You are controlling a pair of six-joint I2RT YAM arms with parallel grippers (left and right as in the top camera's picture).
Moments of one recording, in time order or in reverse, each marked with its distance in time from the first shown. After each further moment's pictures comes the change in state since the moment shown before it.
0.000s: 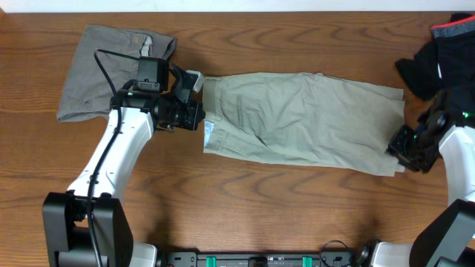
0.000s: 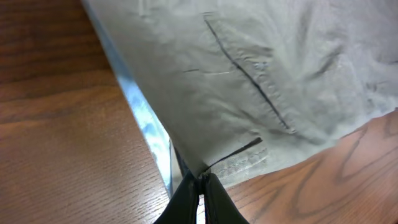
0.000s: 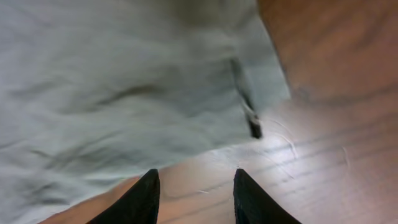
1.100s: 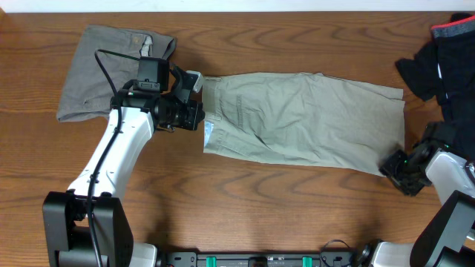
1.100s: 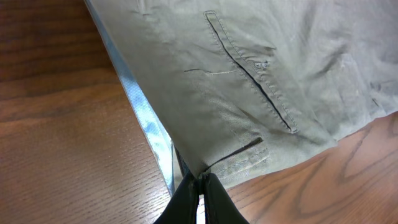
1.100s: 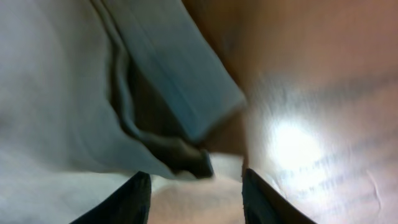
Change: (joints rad) left arm 0.000 0.002 0.000 0.000 -0.008 0.000; right arm -0.072 0.001 -0.315 0.365 0.037 0.070
